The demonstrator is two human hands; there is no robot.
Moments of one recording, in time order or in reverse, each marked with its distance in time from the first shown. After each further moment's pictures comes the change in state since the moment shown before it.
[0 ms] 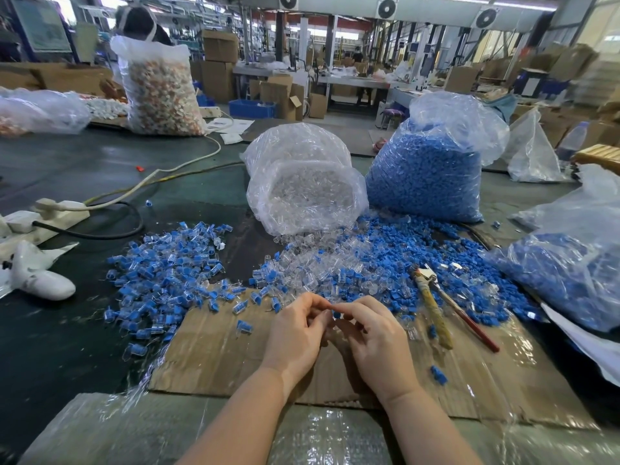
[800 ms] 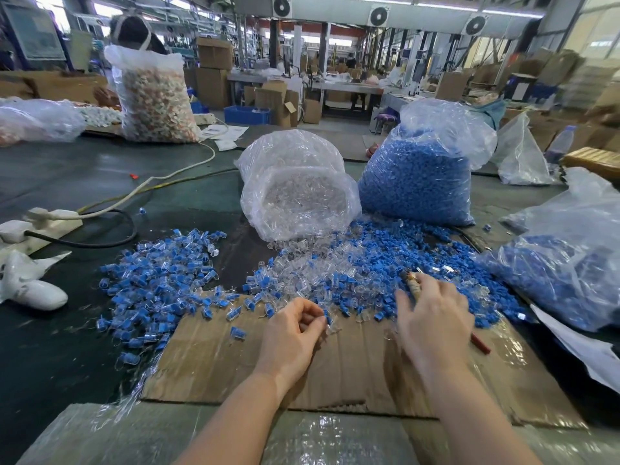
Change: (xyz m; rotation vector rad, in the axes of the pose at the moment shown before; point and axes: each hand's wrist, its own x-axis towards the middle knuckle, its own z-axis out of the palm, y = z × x) left_hand 0.001 0.003 0.000 0.021 0.009 -0.034; right_hand 0.023 0.027 -0.046 -0.588 0.102 0.518
